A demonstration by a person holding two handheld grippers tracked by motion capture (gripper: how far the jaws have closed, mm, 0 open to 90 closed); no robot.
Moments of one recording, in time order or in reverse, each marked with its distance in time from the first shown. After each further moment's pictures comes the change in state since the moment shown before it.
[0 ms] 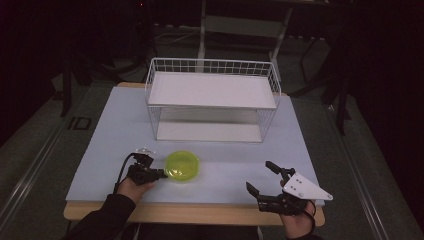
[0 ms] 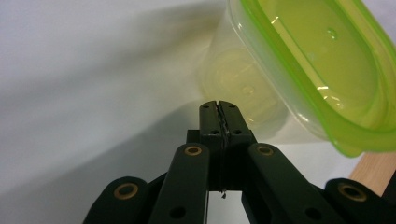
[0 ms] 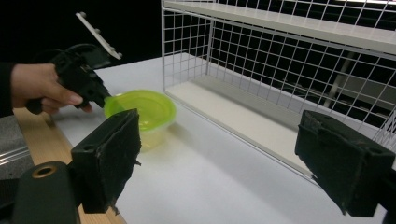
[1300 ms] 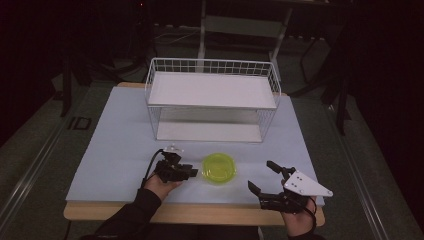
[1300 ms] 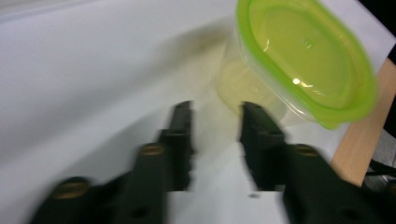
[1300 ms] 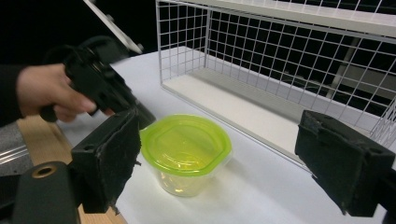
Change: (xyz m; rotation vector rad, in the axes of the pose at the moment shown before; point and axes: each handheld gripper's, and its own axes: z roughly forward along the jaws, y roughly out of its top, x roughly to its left) left arm -0.053 0.027 0.019 -0.075 -0.082 0.120; right arm -0.008 -0.005 0.003 0.025 0.002 0.023
